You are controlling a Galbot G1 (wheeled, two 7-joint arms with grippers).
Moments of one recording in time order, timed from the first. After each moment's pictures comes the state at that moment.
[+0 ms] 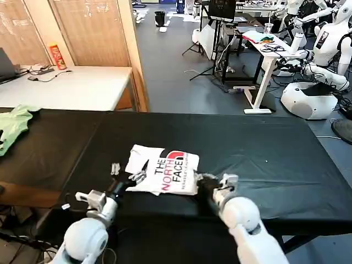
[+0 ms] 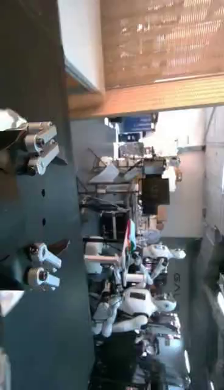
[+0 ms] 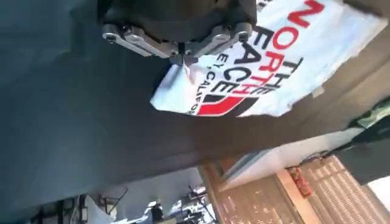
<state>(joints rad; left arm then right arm) 1.36 -1.14 -0.40 -2.05 -0.33 0.20 -0.04 -1.10 1.32 0.29 1.84 0.60 -0.63 0.08</state>
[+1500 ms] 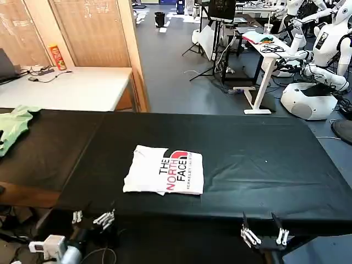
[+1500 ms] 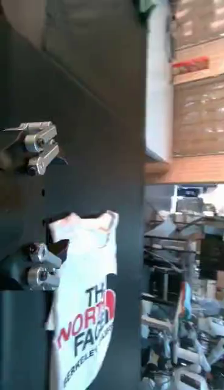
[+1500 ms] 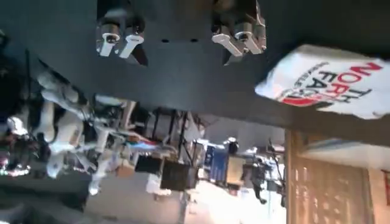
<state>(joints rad) 1.89 -1.03 -0.63 -2.32 -0.57 0.29 -0.25 -2.06 1.24 0.46 2.40 0.15 -0.15 0.40</state>
